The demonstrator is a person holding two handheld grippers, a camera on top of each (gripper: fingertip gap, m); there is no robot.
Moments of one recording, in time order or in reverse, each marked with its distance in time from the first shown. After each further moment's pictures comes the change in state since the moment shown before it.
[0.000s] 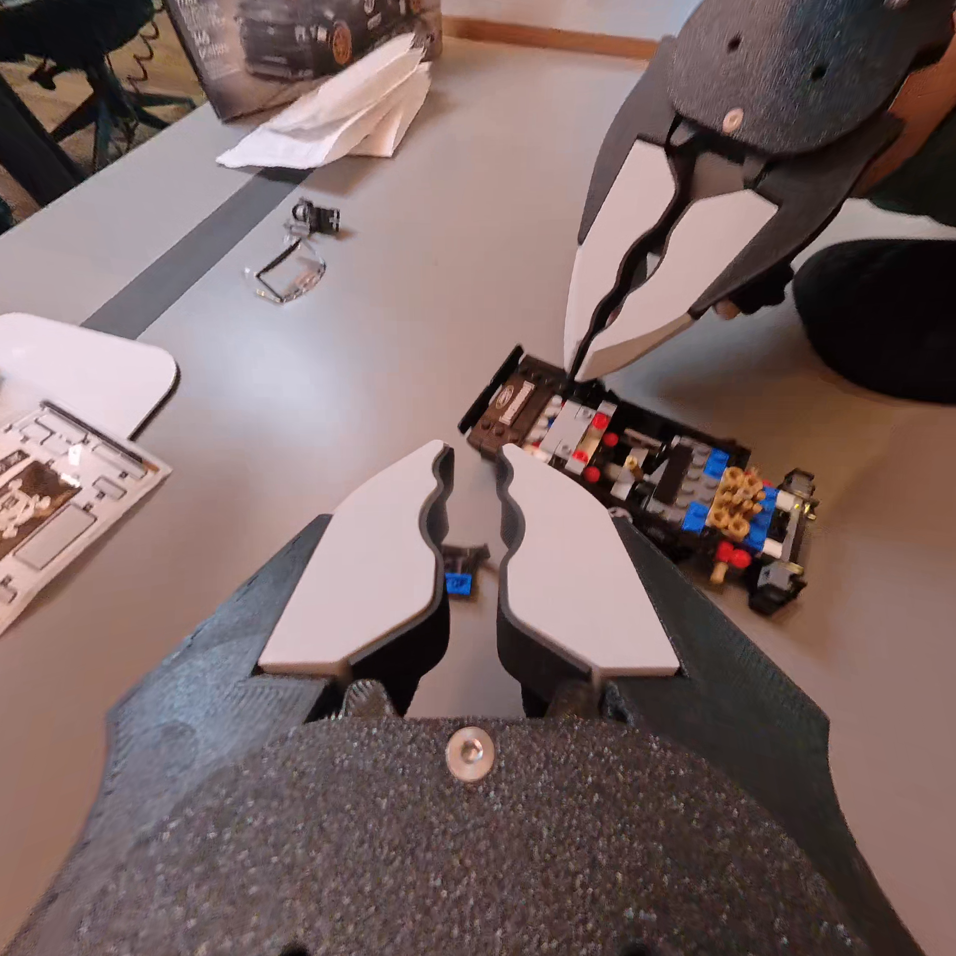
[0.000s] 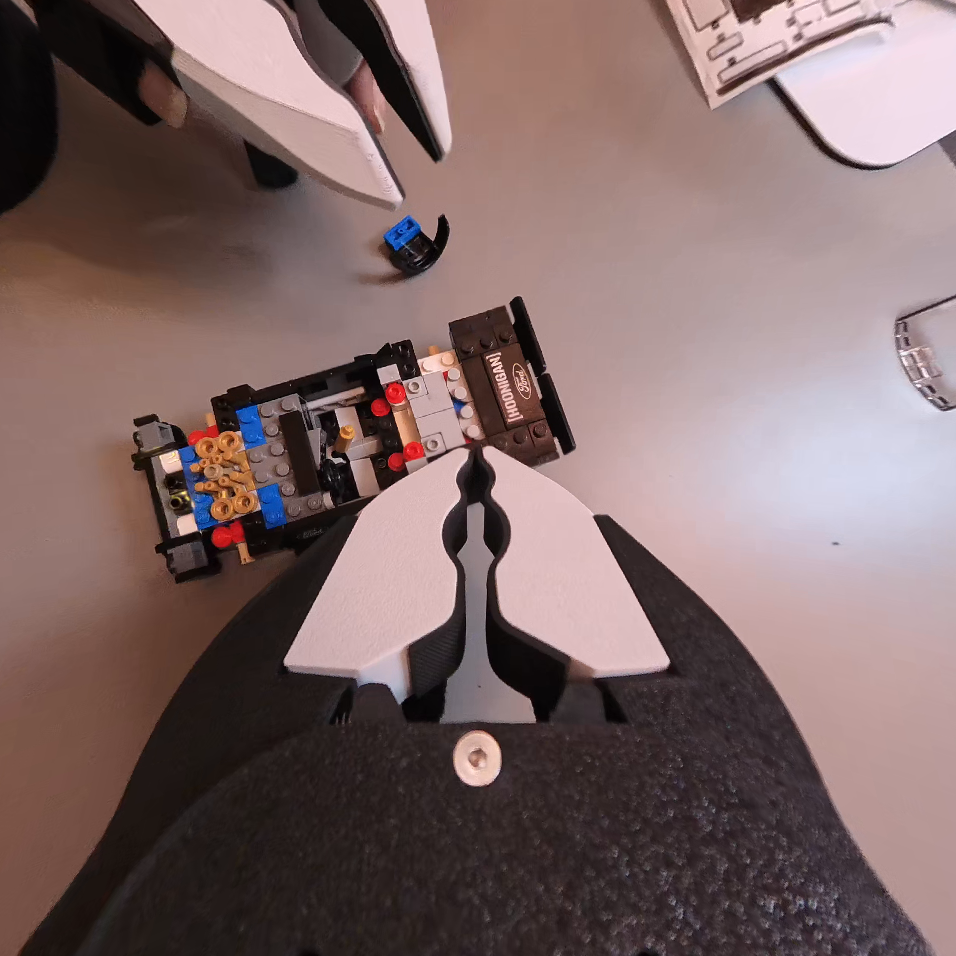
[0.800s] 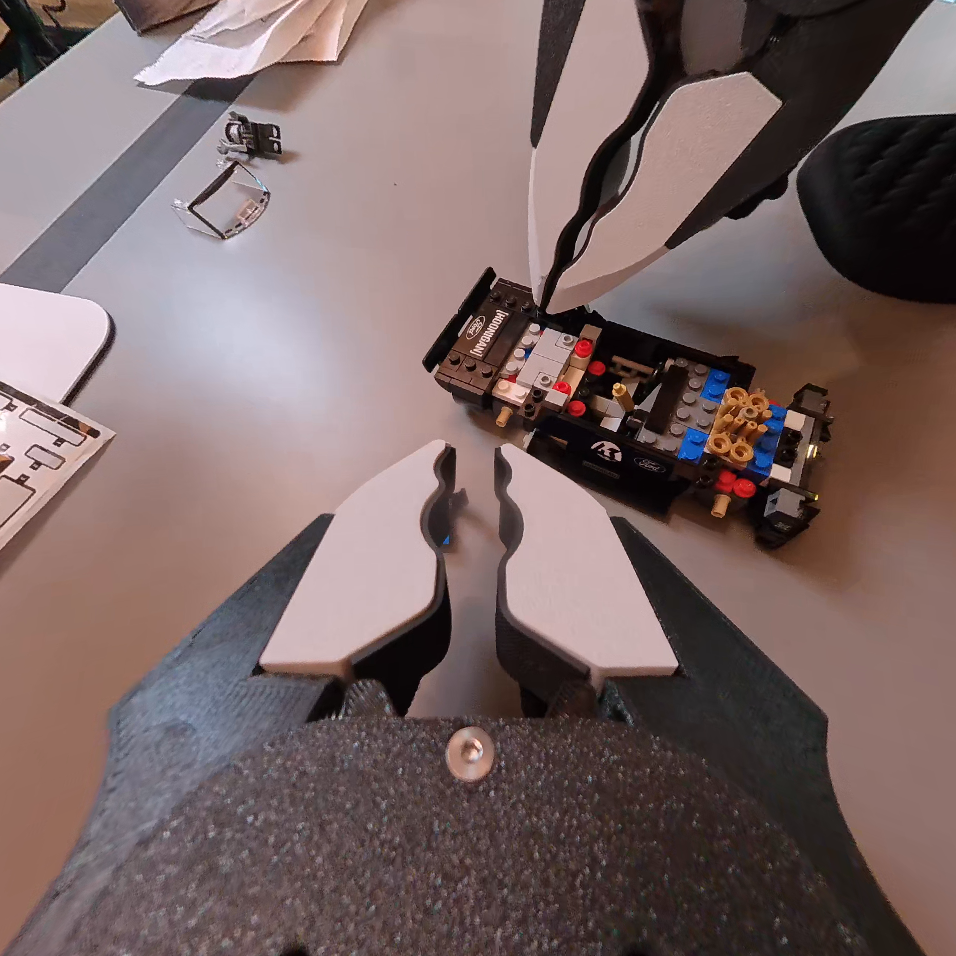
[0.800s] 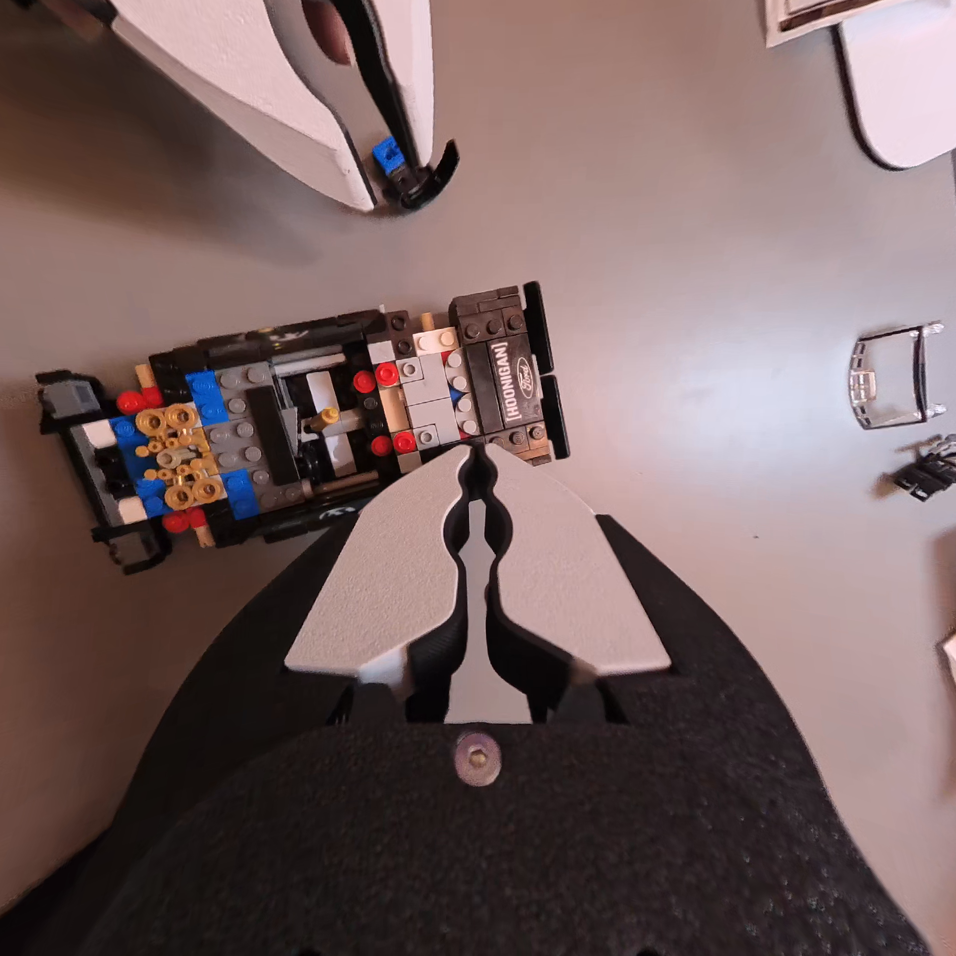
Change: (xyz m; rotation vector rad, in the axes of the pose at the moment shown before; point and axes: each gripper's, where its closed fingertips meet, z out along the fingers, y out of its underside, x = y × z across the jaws) left arm 0.011 0.031 0.002 -0.091 0.044 0.049; right arm 0.000 0.004 0.005 -0.262 0.105 -0.174
